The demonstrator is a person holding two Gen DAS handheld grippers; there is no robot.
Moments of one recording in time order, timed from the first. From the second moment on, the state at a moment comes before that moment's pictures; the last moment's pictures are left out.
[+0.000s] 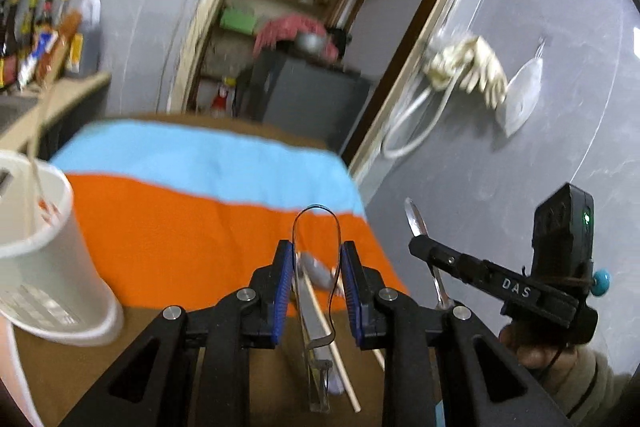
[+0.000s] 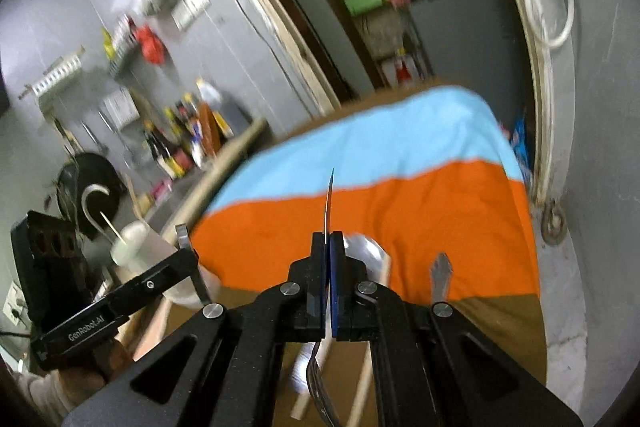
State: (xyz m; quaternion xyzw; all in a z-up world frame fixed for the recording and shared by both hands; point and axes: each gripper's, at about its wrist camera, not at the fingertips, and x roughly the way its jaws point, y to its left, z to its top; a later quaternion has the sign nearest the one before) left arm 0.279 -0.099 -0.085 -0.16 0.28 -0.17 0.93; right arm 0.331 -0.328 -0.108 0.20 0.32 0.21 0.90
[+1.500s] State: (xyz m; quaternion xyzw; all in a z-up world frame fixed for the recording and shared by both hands) left arm 0.250 0.155 -0.023 -0.15 0.16 0.02 0.98; right arm 0.335 -0.074 -0.040 0.24 0.11 0.36 0.89
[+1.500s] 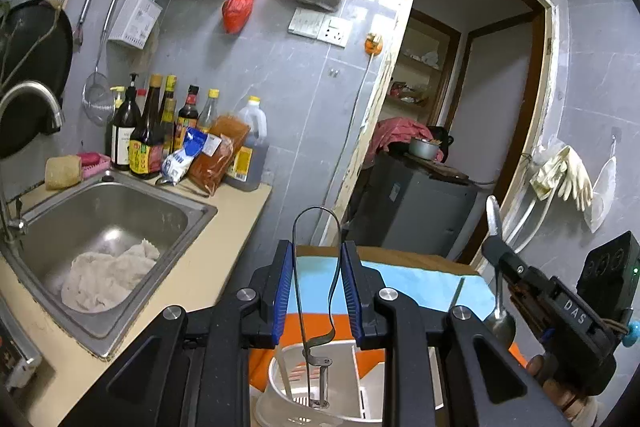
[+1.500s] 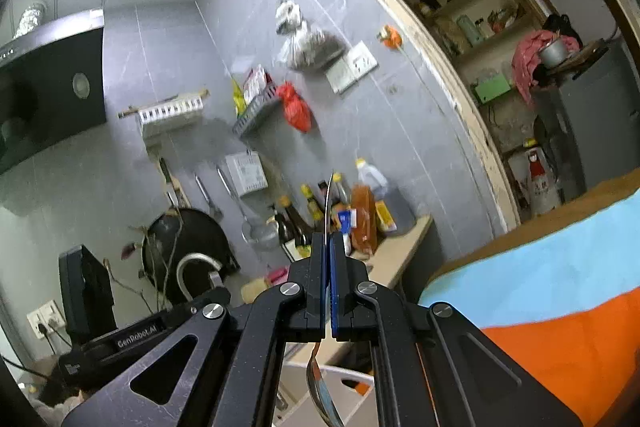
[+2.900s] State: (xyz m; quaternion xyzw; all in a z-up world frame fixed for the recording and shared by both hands) left arm 0.248 0.100 -0.009 -0.16 0.19 0.00 0.97; right arm 0.317 -0.143 -0.013 0.18 0.15 0.31 0.92
